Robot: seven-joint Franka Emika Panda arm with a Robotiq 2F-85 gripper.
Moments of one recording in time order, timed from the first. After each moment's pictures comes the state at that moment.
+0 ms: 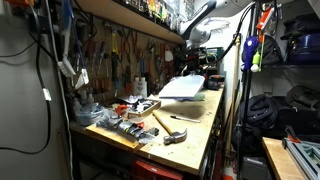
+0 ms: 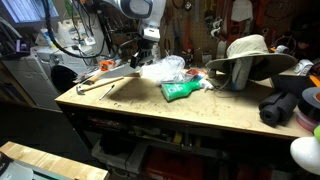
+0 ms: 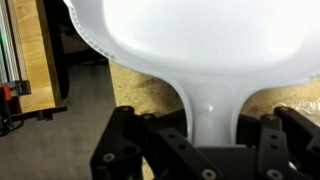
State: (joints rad) arm -0.37 0.45 -0.34 -1.51 0.34 1.63 1.00
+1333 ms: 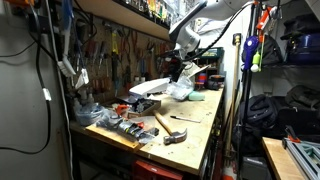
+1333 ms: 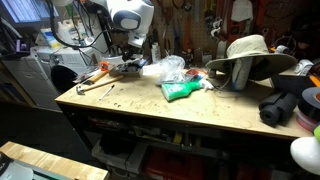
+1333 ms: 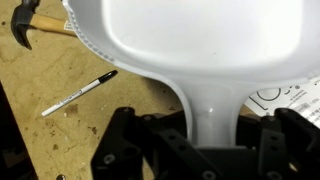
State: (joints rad) arm -0.31 0.47 -0.22 -1.58 0.65 1.89 1.32
